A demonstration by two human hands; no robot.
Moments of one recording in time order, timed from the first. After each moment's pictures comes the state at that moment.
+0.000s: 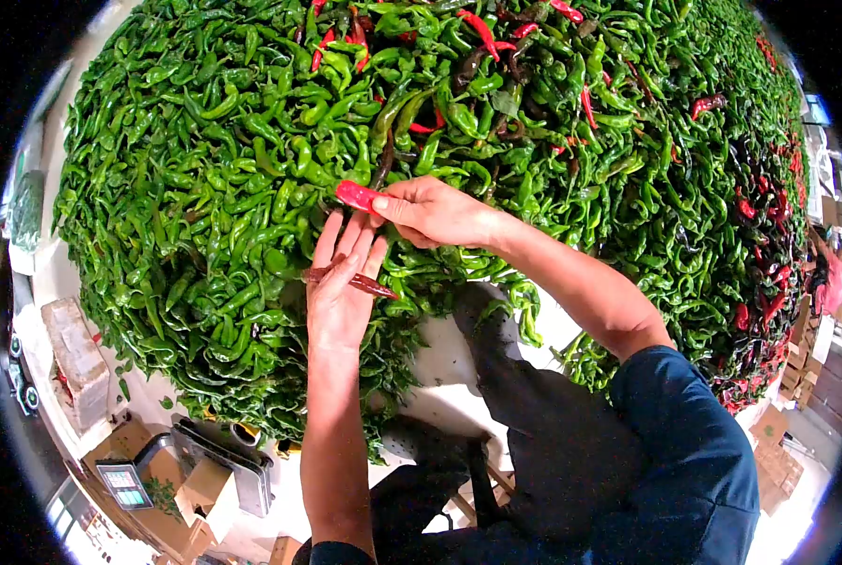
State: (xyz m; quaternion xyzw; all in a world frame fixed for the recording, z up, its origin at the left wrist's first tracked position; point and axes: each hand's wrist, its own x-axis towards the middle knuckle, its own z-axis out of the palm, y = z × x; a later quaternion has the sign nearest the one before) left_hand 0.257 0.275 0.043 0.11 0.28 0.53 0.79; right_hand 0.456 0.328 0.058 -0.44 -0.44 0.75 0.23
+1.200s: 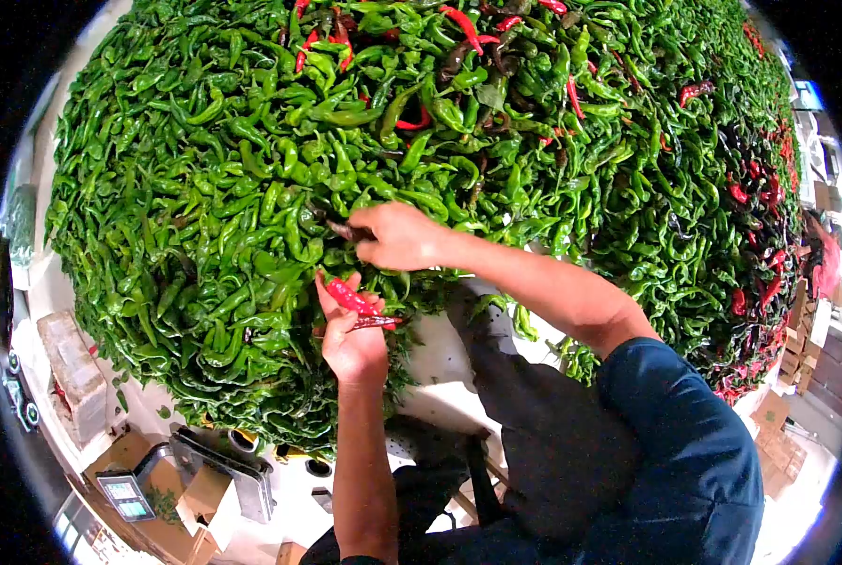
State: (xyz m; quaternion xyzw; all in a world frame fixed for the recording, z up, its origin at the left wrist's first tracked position) left_hand 0.258 0.199 0.015 0.07 0.41 0.57 0.71; right_hand 0.418 0.313 0.023 -0.51 -0.72 0.44 0.16
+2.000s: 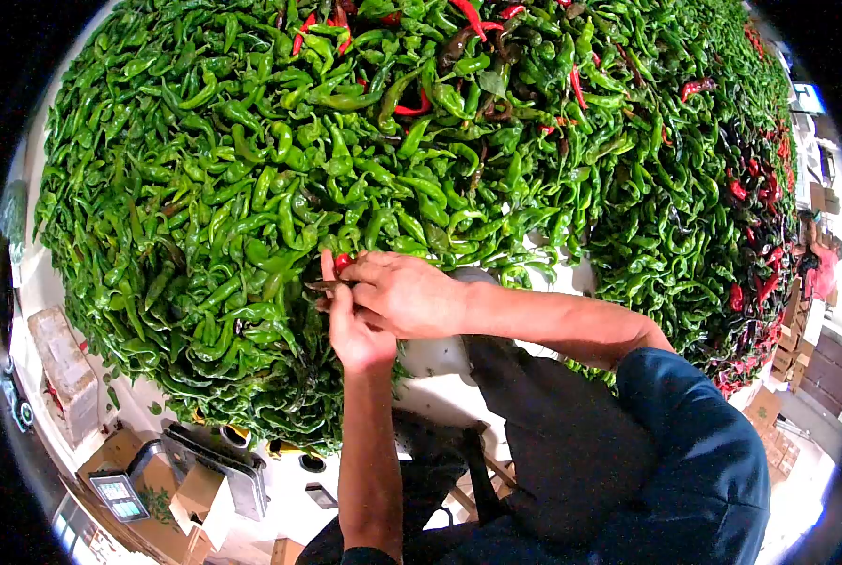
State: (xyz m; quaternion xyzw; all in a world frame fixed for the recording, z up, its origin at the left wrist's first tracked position) left_hand 0.277 0.197 0.010 0.06 0.34 0.60 0.72; right_hand 0.401 0.239 0.050 -0.36 -0.85 0.31 0.22
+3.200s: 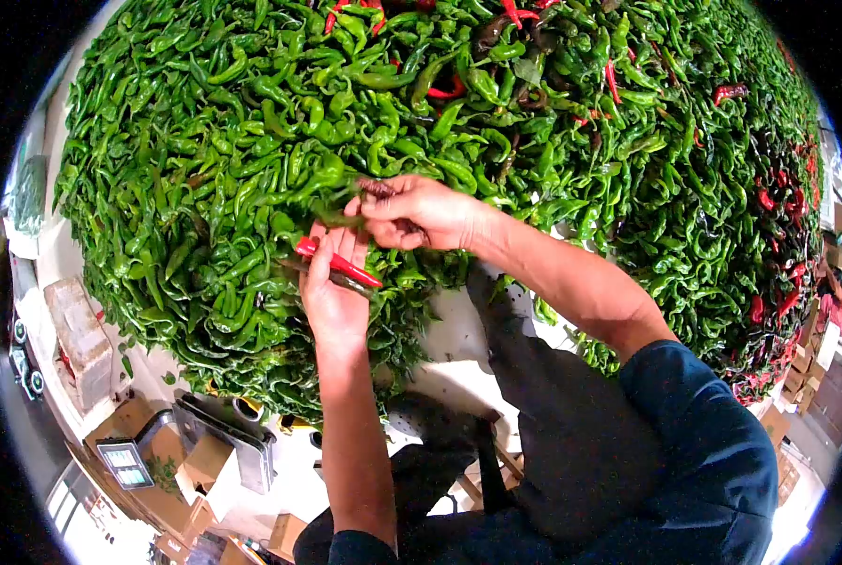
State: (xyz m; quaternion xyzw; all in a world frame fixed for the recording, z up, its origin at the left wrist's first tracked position) left_hand 0.235 0.248 0.034 0.06 0.40 0.59 0.70; right_hand 0.407 0.305 0.022 -0.29 -0.18 0.90 0.29
